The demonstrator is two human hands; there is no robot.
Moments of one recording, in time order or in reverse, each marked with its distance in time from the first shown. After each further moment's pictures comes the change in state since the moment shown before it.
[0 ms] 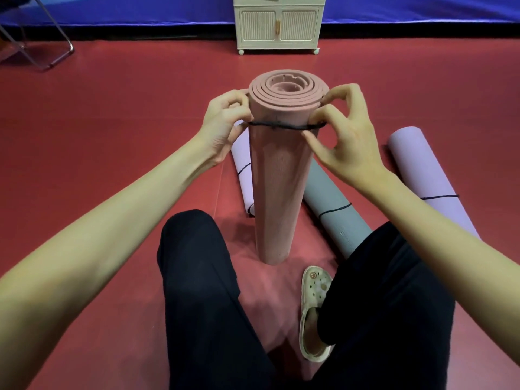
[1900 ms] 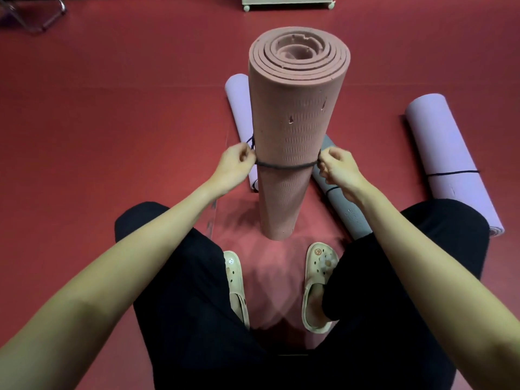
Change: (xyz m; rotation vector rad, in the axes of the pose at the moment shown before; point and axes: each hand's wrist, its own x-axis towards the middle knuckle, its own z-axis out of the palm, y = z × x) left_hand -0.028 -0.140 -0.034 0.786 0.047 -0.115; right_hand -0.088 0.038 0.079 0.669 -0.384 1.165
